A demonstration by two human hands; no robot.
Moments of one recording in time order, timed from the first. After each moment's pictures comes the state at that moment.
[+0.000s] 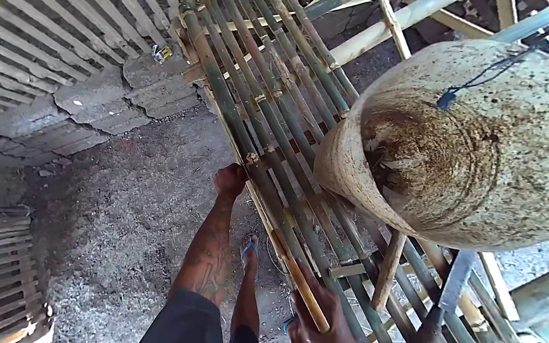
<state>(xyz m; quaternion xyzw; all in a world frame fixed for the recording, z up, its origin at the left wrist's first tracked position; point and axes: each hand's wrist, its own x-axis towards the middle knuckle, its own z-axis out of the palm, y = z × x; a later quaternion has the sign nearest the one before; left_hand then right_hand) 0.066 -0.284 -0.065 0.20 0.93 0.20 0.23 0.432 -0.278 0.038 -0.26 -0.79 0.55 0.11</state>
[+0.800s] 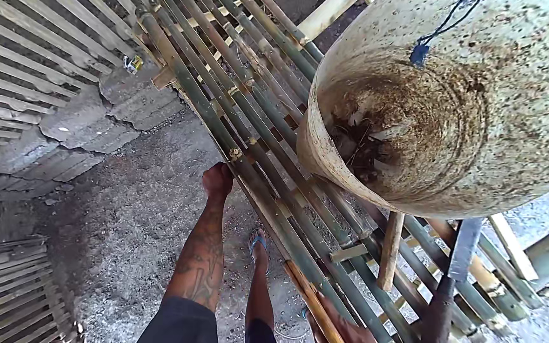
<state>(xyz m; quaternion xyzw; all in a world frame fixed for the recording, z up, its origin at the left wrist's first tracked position) 0.069 -0.283 -0.071 0.21 0.95 0.16 0.19 0.496 -0.295 0.066 -0.29 -0.77 0.57 0.07</state>
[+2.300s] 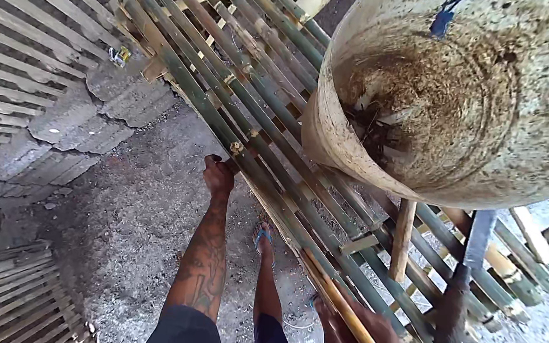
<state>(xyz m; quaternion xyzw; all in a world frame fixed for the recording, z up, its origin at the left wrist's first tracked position) 0.071 -0.286 -0.081 0.12 0.94 0.28 0.18 0.483 -0.291 0.065 -0.31 -0.73 0.60 0.10</state>
